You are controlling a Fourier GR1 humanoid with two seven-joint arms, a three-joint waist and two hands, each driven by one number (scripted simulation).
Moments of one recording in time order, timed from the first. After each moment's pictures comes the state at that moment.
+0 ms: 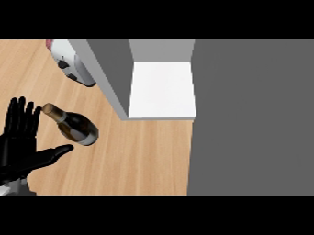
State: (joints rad) left arm 0.02 0.10 0.22 -1.58 0.28 0.04 -0.11; right arm -0.04 -0.14 0.01 -2.44 -0.21 0.12 0.58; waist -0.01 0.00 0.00
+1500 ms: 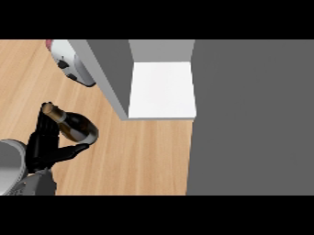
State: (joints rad) left arm -0.15 0.12 0.26 -1.05 0.27 -0.10 -0.42; right arm -0.11 -0.13 0.01 -2.44 -0.20 0.11 0.64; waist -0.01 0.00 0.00
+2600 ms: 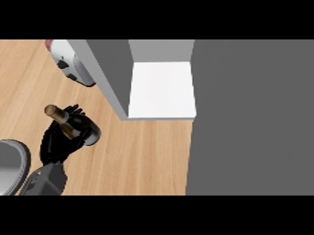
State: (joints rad) left arm -0.30 0.13 0.29 -0.71 0.30 -0.24 -0.60; right arm -0.11 -0.12 0.00 -2.43 -0.19 0.13 0.63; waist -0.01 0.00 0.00
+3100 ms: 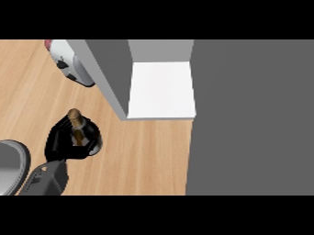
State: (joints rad) left arm -0.33 0.16 0.21 -0.65 0.18 -0.22 -0.73; right arm -0.11 -0.12 0.01 -2.43 -0.19 0.12 0.63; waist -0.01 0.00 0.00
